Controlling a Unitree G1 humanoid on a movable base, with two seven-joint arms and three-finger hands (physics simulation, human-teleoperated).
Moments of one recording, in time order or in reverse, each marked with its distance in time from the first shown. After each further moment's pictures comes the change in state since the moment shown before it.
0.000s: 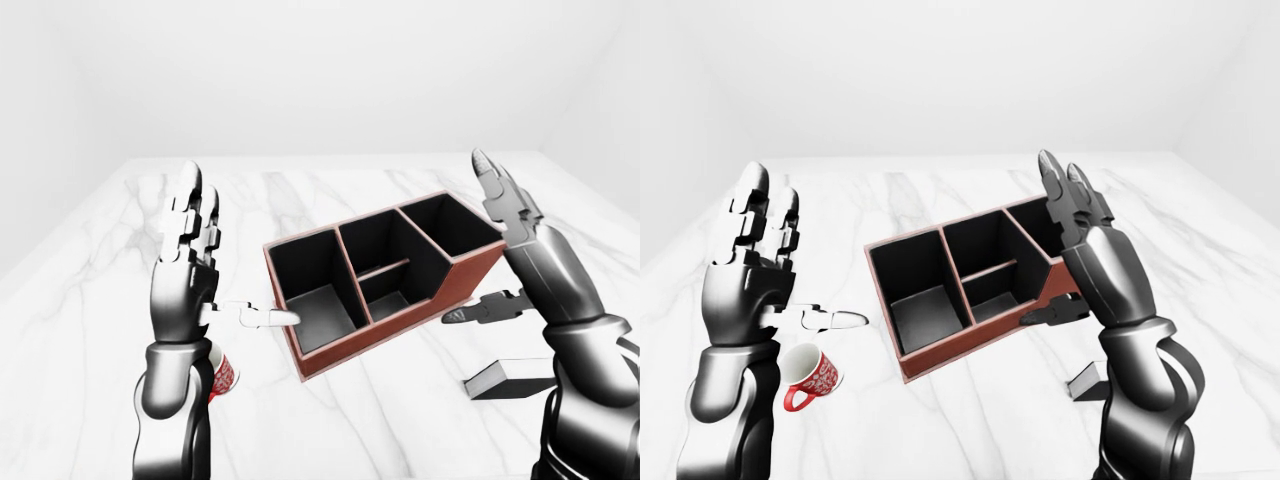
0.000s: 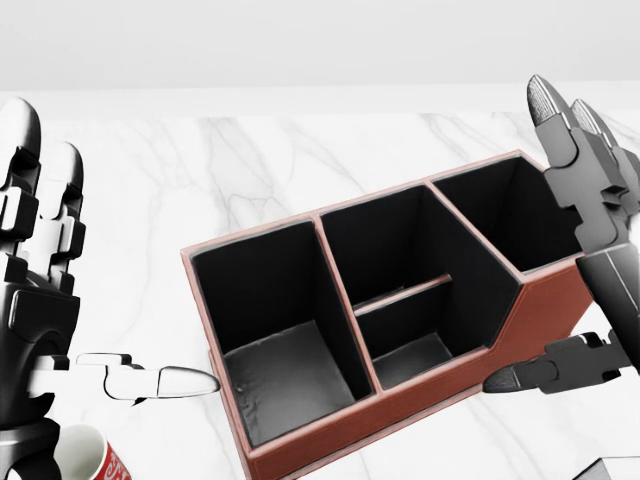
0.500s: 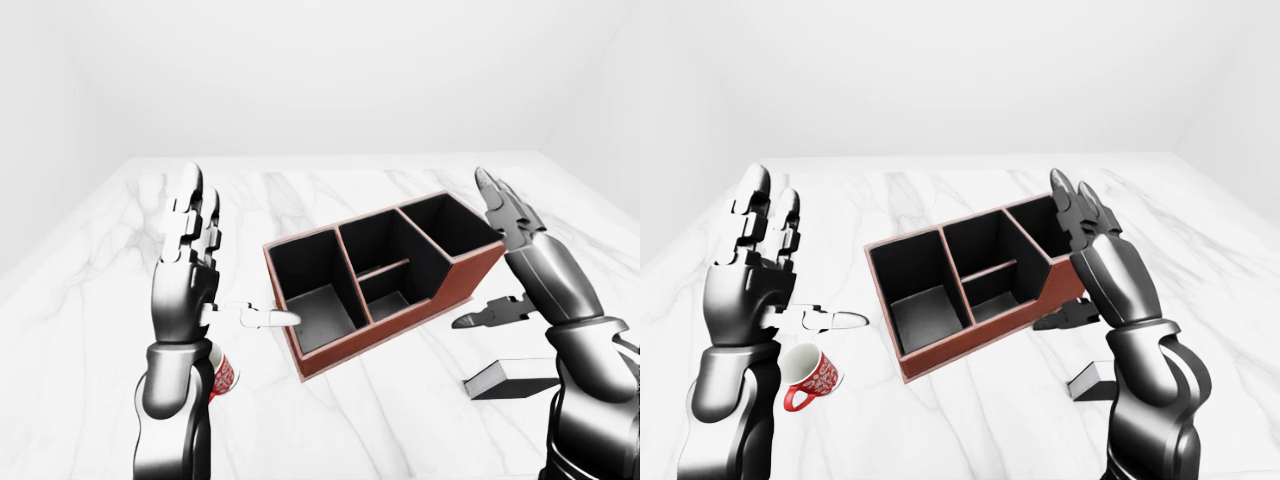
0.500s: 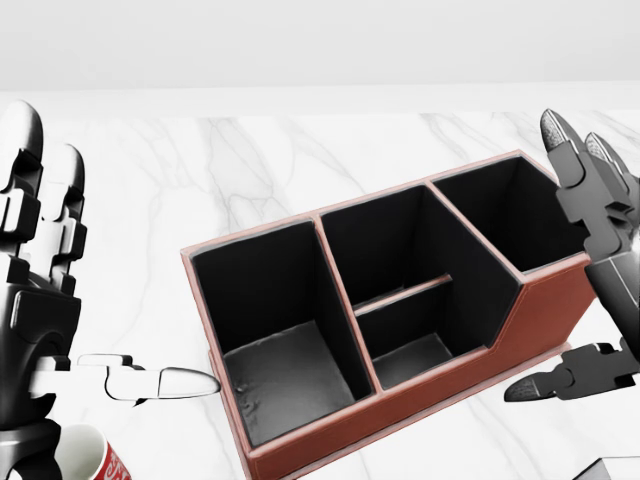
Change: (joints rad) left arm 0.003 -0.001 -0.001 0.003 0.002 0.000 -0.001; right arm 0.028 -0.016 -0.046 0.061 -0.037 0.000 0.027
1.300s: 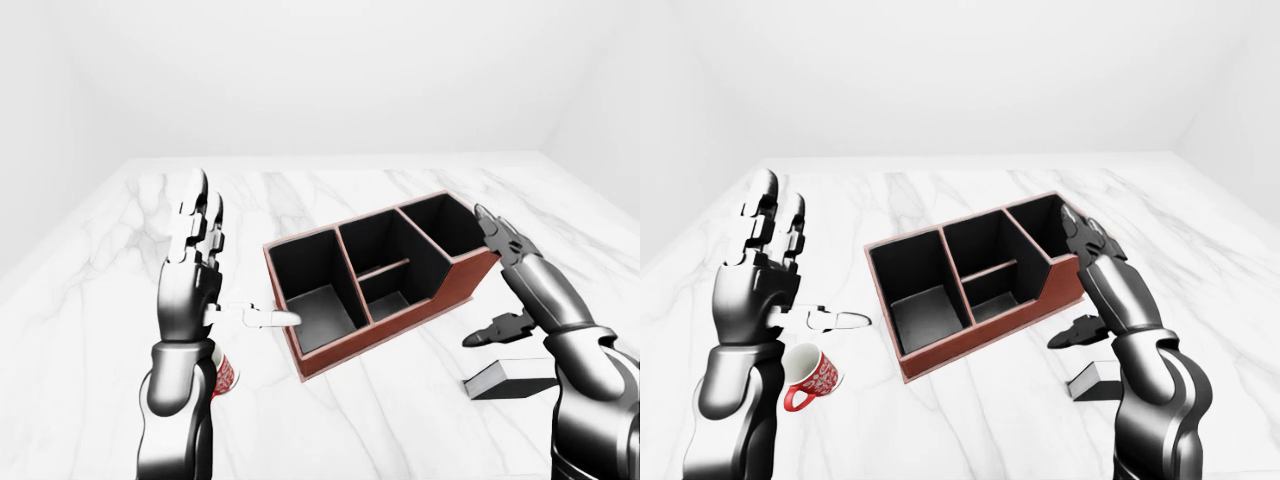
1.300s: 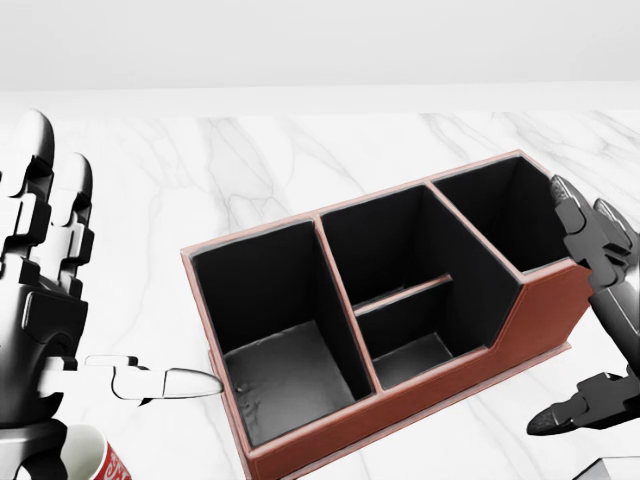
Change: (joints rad) left arm 0.002 -0.001 -0.005 0.024 0.005 0.000 0.000; right arm 0.066 0.004 -0.050 0.111 -0.070 0.000 0.053
